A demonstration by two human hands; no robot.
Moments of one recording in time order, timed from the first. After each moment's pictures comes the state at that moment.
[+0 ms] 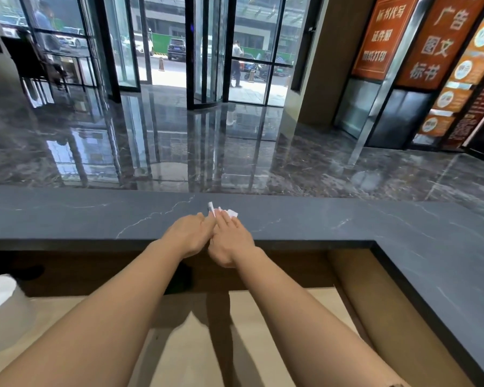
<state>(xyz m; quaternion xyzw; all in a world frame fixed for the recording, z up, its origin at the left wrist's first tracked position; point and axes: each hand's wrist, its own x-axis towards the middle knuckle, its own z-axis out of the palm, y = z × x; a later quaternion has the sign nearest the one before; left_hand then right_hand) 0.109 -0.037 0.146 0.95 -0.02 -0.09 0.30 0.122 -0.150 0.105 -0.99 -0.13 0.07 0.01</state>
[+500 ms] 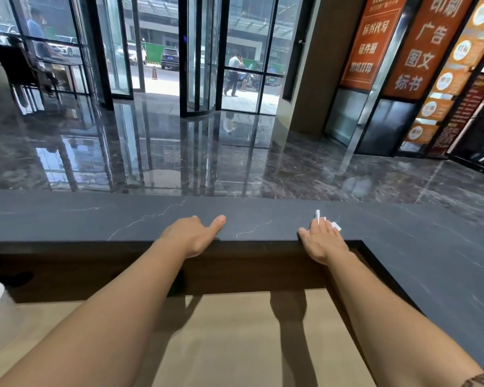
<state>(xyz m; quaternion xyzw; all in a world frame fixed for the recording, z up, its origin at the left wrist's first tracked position) 0.111 -0.046 0.138 0.98 -0.04 -0.10 0.16 0.096 -0.343 0.111 -0.99 0.15 0.04 0.07</state>
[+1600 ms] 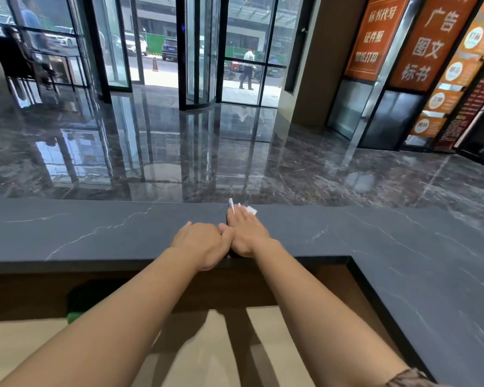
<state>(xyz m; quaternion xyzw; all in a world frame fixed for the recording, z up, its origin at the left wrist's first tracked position) 0.130 -0.142 0.144 0.98 -0.15 -0.03 0.12 0.180 -0.272 0.110 -0.99 -0.09 0.08 0.05</state>
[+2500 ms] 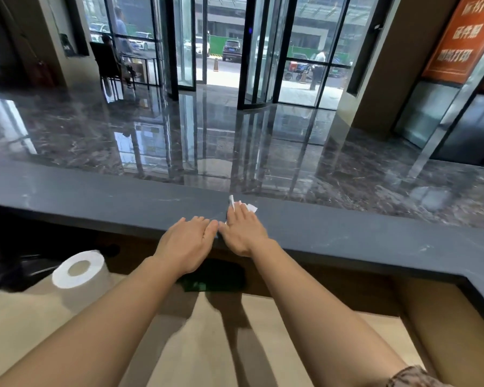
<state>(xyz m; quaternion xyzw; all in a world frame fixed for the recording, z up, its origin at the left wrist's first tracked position) 0.071 0.073 0.142 0.98 -0.05 0.04 0.19 0.158 -0.054 0.108 -0.98 -0.19 0.09 0.07</state>
